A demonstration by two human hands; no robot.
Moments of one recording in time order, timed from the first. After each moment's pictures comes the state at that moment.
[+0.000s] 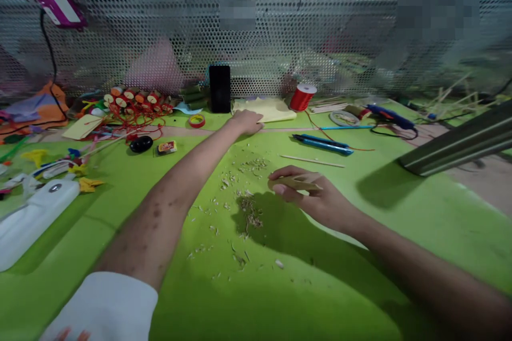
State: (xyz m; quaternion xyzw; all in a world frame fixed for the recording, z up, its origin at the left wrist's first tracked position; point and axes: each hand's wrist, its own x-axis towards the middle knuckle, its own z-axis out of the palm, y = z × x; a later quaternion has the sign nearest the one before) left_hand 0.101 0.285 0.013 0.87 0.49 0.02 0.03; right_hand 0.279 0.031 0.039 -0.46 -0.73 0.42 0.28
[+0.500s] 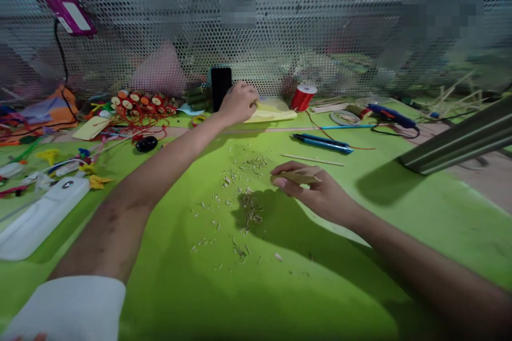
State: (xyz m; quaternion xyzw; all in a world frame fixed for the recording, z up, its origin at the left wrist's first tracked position) left_hand 0.065 0.251 0.065 0.86 0.46 0.20 -0.06; right_hand 0.282 0.034 0.038 -0.46 -0.73 0.40 0.31
